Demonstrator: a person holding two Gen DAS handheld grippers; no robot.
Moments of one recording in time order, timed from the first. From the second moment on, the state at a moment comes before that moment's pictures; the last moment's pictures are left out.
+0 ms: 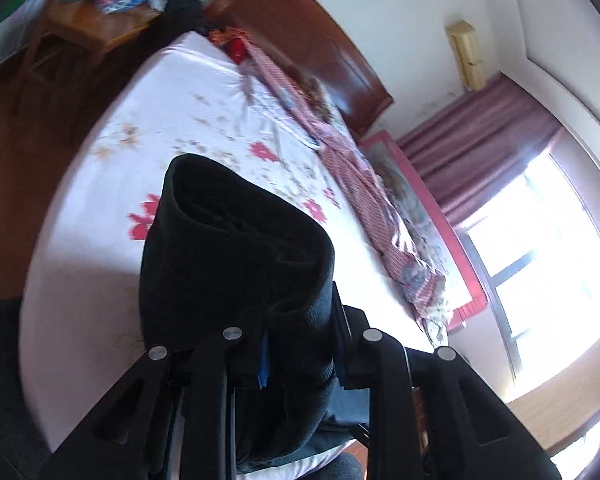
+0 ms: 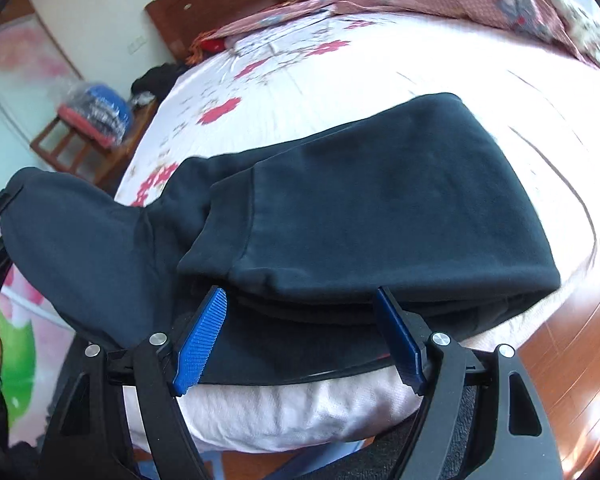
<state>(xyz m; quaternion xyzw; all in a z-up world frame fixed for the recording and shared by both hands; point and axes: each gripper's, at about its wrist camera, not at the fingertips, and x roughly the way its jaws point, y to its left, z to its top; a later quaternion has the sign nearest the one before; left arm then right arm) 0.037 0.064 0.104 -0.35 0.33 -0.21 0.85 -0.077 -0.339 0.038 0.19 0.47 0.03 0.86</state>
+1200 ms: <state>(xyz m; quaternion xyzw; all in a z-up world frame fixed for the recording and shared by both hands) -0.018 -0.034 0.044 -0.04 0.44 -0.26 0.86 -0.108 -0.438 0.047 0.46 0.43 -0.09 0.77</state>
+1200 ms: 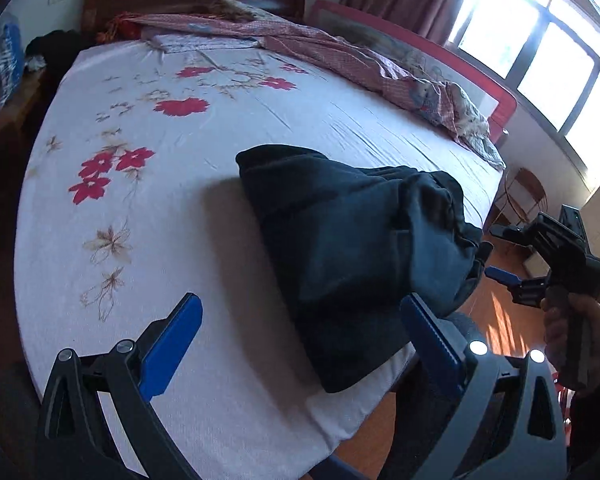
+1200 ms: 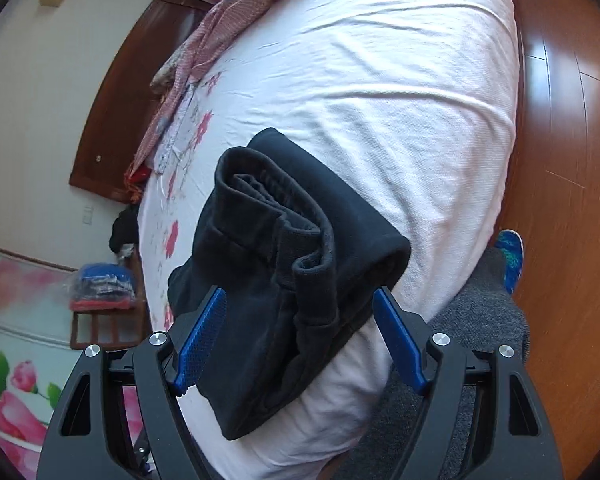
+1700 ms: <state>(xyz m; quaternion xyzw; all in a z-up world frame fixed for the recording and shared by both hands) -0.033 -0.043 0.033 -0.10 0.45 -0.29 0.84 -0.049 -0.398 0.039 0.33 0.51 -0.17 0.78</state>
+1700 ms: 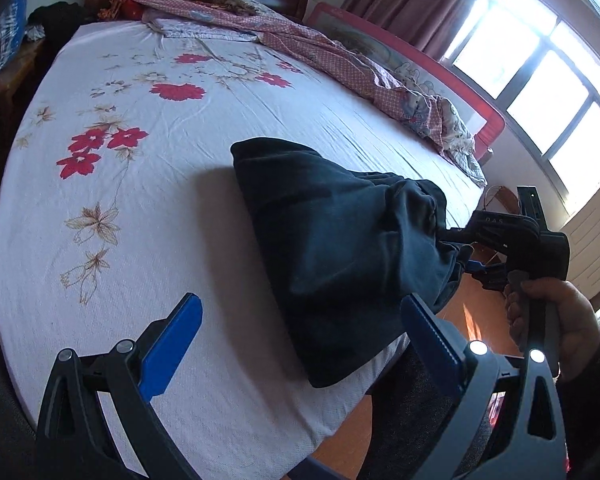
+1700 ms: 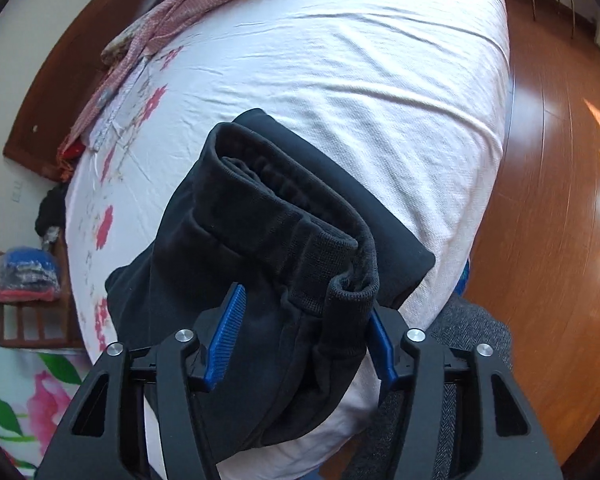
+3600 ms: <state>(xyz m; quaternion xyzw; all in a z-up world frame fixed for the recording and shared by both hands) -0.034 -0.079 0.030 -0.03 0.47 -0.29 0.83 0.024 -0.471 0.040 0.49 0.45 0.09 0.74</state>
